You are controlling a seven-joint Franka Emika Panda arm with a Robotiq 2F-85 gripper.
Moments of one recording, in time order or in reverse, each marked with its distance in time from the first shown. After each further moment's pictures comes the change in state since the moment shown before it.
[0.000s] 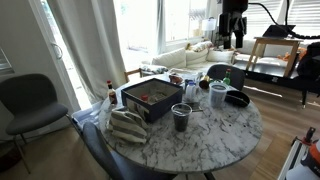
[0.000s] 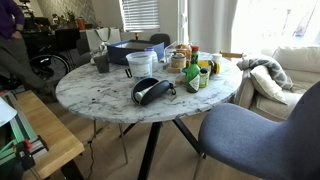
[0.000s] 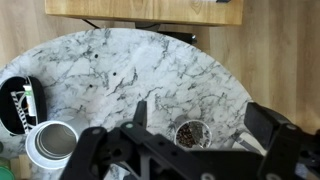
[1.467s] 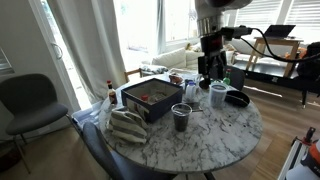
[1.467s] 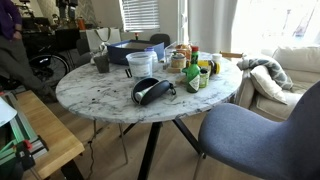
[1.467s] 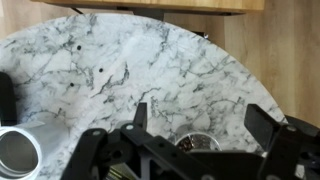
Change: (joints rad) arm 0.032 0.140 0.115 -0.182 -0.007 0.291 0.104
